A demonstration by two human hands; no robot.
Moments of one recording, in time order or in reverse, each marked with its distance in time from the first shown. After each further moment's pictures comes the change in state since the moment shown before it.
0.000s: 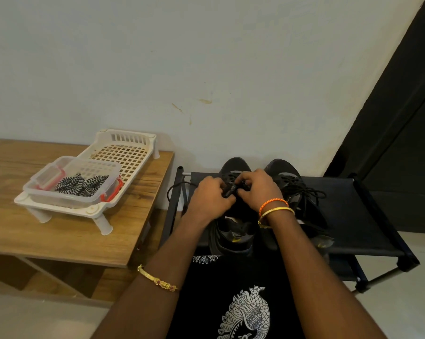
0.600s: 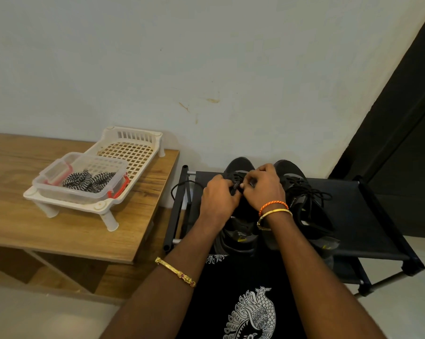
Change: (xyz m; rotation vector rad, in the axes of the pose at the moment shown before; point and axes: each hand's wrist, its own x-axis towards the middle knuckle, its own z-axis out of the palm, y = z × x) left_hand -0.003 0.007 0.014 0.016 0.164 -0.026; right_hand 0.001 -0.001 0.015 0.079 0.210 0.012
